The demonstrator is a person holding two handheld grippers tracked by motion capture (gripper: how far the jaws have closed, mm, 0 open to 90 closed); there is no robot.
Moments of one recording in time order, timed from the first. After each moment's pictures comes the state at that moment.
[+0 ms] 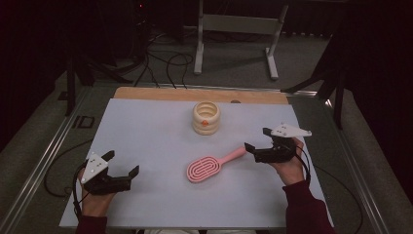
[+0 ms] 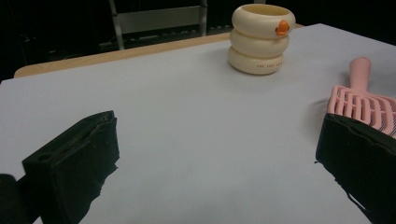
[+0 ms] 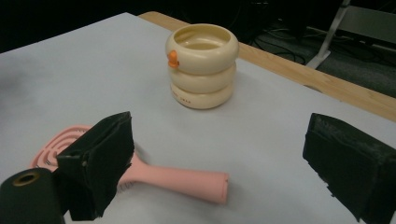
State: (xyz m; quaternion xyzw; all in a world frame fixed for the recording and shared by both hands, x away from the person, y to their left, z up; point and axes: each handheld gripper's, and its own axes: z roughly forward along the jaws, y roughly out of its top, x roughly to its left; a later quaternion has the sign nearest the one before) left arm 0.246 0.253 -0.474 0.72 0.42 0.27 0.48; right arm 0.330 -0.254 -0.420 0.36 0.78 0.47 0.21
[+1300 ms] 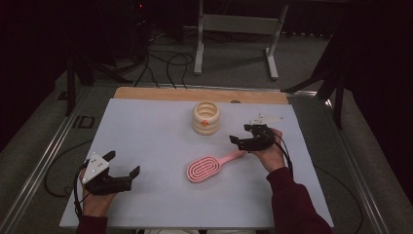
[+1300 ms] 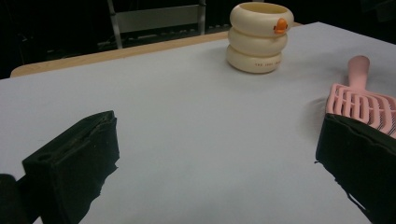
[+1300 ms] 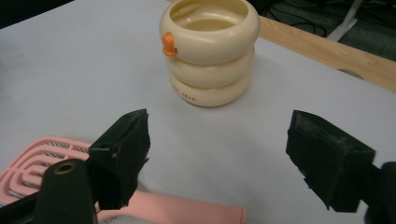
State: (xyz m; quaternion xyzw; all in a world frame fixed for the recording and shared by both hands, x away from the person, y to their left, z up) left arm 0.246 0.252 -0.475 0.72 0.42 0.27 0.48; right arm 0.381 -0.217 -0.447 0.37 0.80 0.44 0.16
